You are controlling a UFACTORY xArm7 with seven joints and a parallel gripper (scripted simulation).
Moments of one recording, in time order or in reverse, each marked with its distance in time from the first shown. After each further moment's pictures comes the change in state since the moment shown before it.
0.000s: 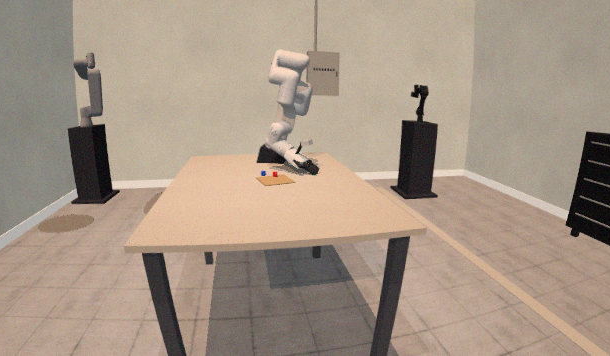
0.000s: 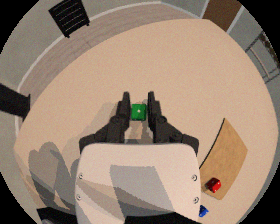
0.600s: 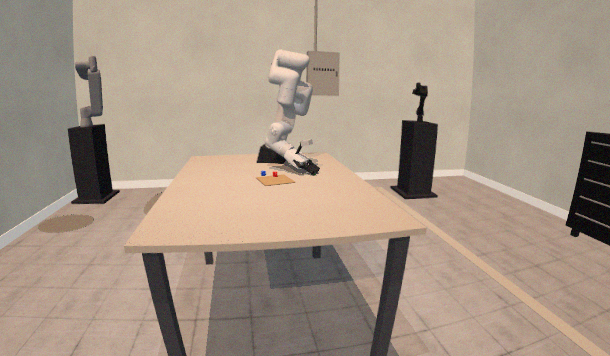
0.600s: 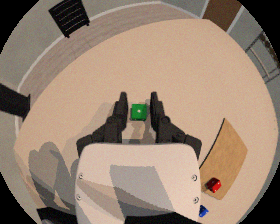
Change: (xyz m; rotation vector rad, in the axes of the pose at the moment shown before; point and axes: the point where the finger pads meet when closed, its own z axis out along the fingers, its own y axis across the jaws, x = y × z) arm 0.000 0.000 0.000 0.000 0.000 0.000
